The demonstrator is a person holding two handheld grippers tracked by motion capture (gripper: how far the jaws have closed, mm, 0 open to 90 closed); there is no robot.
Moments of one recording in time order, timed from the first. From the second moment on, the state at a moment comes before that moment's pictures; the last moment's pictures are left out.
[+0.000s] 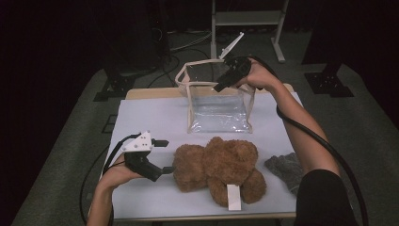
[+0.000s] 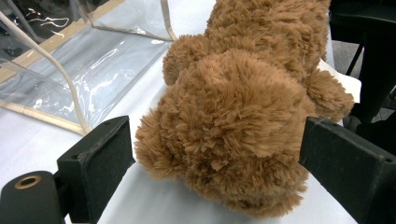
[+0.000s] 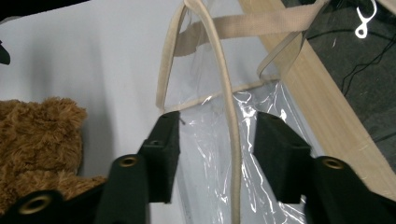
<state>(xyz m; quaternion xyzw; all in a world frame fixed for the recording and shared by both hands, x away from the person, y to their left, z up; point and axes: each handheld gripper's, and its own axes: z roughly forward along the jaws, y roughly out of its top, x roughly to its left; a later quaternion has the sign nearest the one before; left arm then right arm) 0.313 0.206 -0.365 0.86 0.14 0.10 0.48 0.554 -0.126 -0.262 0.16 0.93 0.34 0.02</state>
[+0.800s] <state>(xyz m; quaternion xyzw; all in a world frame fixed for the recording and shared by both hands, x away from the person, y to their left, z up) 0.311 0.209 -0.365 0.86 0.14 0.10 0.48 0.536 -0.117 -0.273 0.14 0.95 0.29 0.02</state>
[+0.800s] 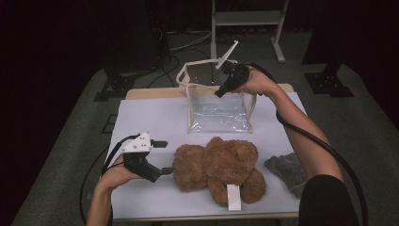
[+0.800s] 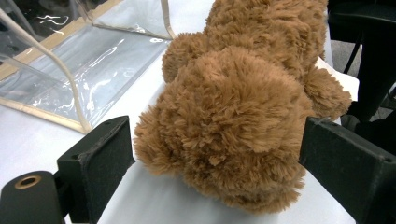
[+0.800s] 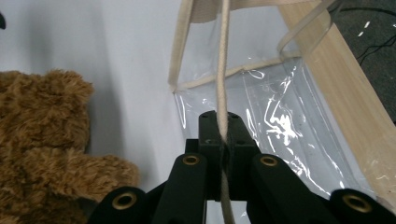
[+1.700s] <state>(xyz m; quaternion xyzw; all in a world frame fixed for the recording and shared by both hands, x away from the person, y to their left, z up) 0.310 0.209 -0.366 0.86 0.14 0.10 0.47 0.468 -0.112 -0.274 0.10 0.95 0.31 0.01</state>
